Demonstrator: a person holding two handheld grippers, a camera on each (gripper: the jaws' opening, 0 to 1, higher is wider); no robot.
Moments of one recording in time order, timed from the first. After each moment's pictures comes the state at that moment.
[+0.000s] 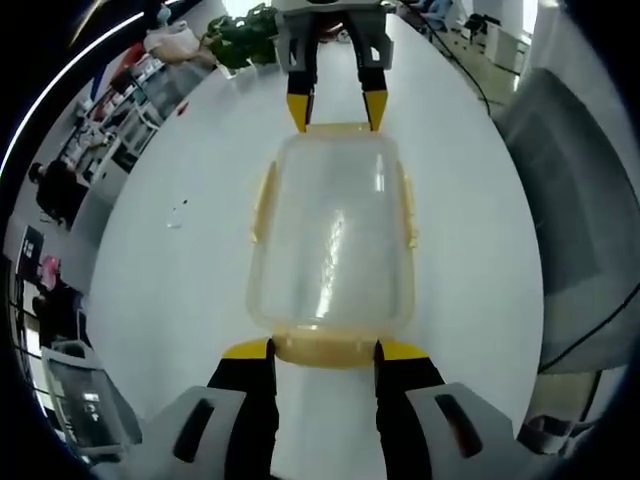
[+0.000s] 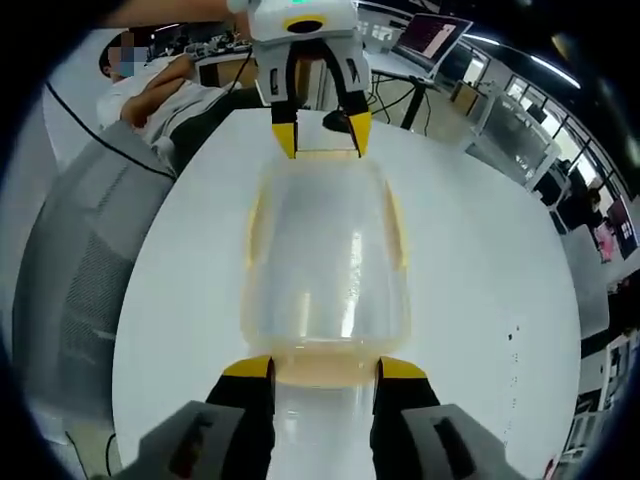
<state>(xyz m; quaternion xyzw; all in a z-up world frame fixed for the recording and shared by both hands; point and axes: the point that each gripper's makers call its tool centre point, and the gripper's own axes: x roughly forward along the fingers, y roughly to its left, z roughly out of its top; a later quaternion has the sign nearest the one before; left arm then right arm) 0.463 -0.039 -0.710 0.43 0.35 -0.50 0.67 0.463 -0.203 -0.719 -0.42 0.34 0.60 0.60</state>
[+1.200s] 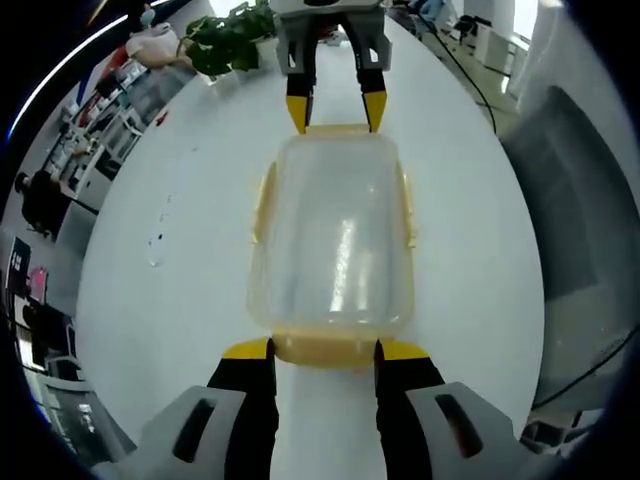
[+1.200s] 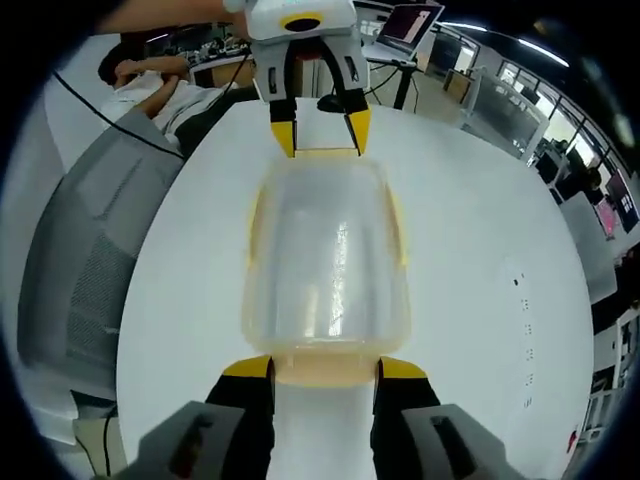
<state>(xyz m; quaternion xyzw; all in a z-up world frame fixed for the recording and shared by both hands) 0.469 -0.105 -0.723 0.42 0.36 -0.52 0.65 0.463 -0.269 -0.733 -0.39 0.36 0.60 0.60</state>
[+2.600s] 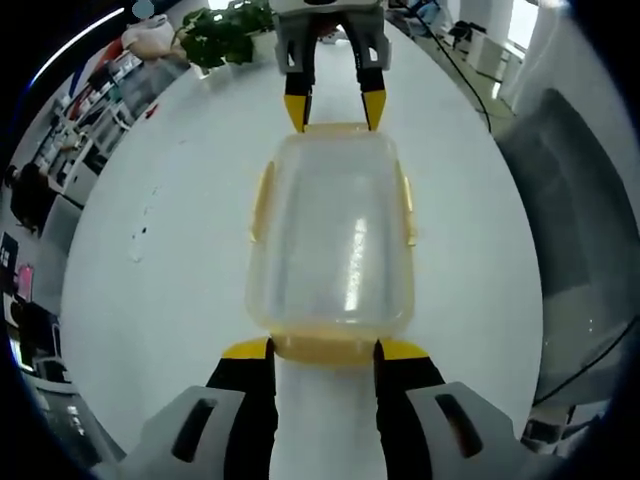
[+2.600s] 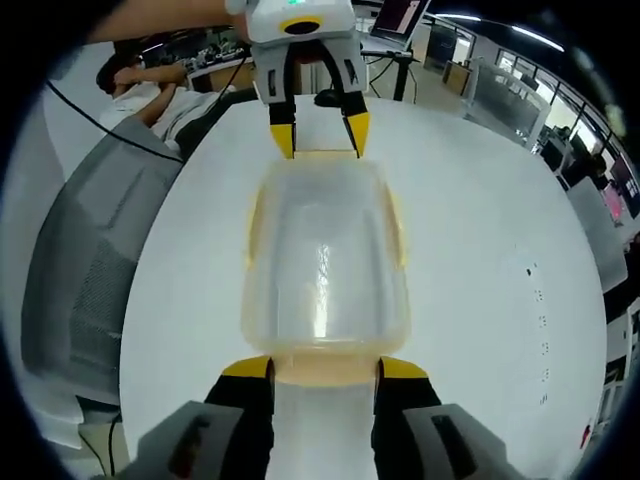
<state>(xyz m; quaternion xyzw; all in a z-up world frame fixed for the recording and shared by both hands) 0.472 -0.102 -0.738 0.40 0.37 -0.54 0.64 0.465 -0.265 -0.745 -0.37 0.38 0.60 0.59</state>
